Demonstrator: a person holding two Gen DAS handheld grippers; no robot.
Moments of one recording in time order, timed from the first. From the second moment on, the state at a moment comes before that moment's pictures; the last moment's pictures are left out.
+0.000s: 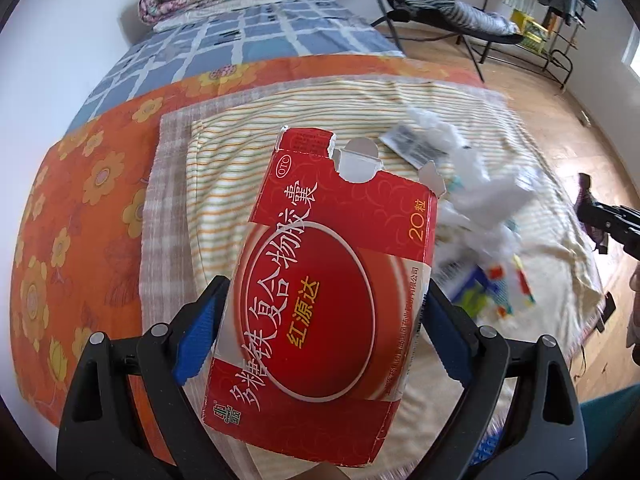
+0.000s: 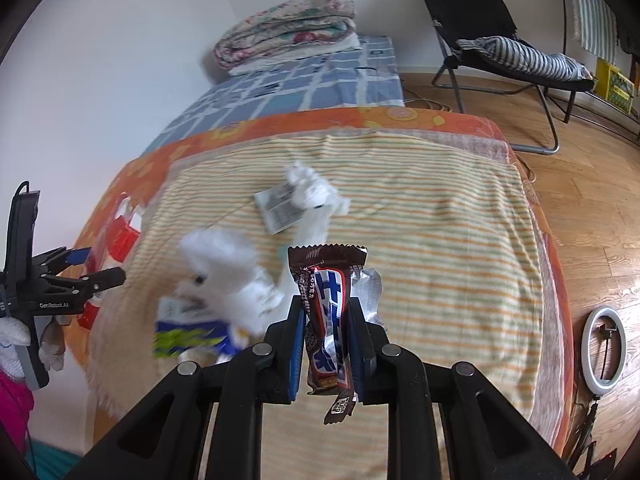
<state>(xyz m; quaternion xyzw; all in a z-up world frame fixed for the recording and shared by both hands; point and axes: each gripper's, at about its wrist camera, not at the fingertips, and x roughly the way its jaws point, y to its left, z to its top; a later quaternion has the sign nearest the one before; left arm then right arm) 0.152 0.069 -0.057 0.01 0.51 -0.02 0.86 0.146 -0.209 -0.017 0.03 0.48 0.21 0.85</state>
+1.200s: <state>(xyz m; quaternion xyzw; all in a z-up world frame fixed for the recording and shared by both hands) -0.055 -0.052 -0.089 0.03 0.54 -0.14 0.83 -0.056 -0.215 -0.042 0.03 0.52 0.27 0.81</state>
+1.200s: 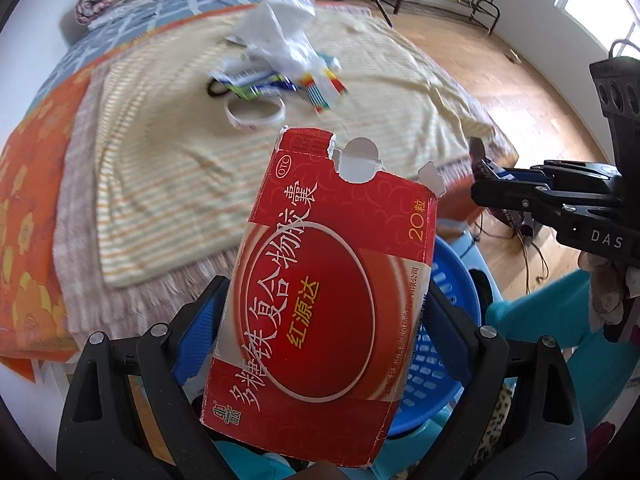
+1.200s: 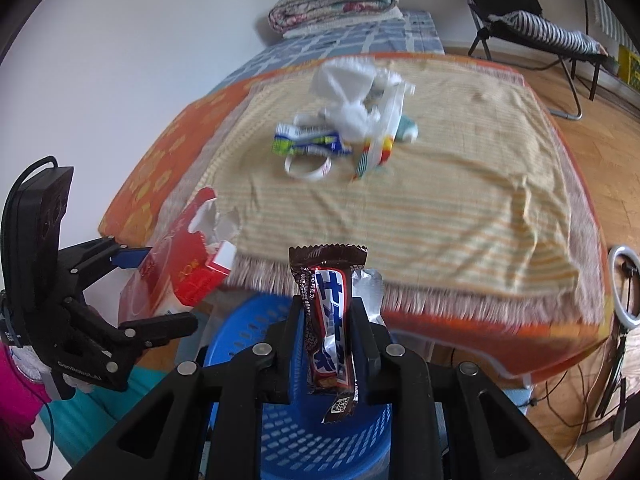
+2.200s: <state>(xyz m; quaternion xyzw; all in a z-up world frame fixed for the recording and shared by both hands) -0.071 -0.082 -0.146 0.09 0.59 -0.18 0.78 -0.065 -0.201 -0.083 0.03 0.56 0.28 0.78</state>
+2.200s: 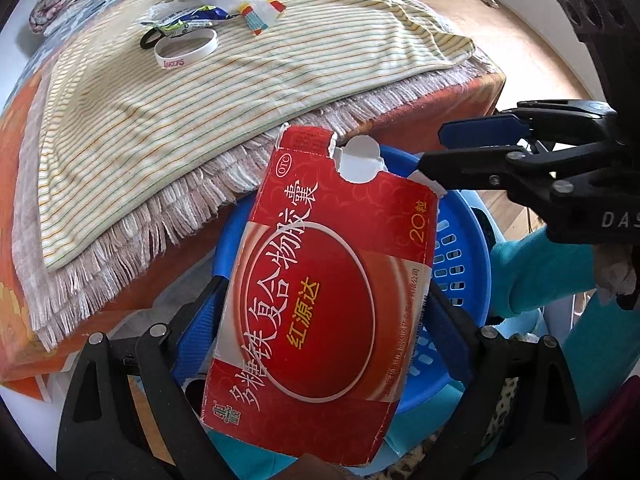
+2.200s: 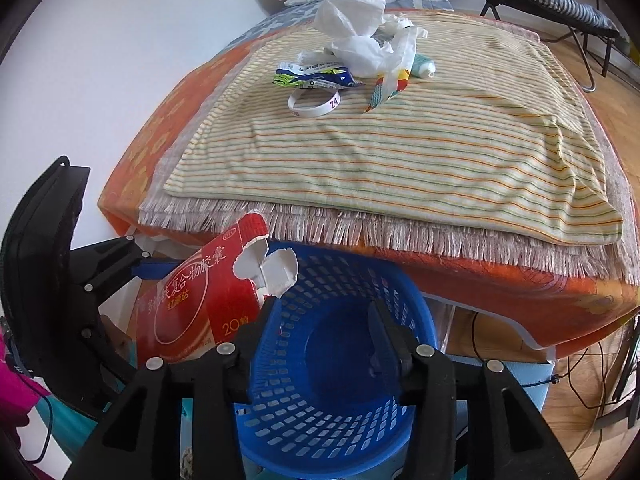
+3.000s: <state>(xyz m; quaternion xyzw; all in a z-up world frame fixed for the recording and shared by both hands) -0.058 -0.069 -0.131 0.07 0.57 -0.18 0.80 -0.062 -0.205 -0.077 0.05 0.55 0.29 0.78</state>
